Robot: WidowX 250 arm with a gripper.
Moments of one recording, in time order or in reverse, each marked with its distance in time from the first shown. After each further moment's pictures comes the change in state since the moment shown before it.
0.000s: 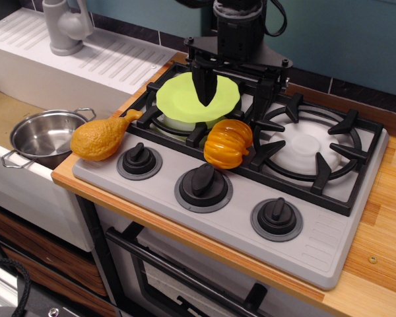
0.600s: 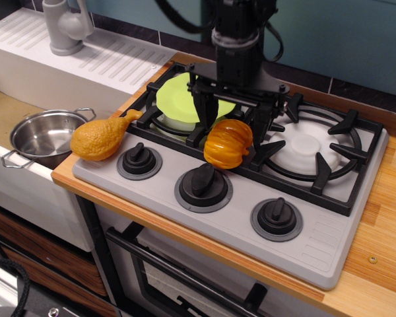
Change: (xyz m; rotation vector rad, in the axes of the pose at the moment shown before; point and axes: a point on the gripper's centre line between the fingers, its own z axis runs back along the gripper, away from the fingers) arm -0.008 0.001 -0.025 -0.047 0.005 0.005
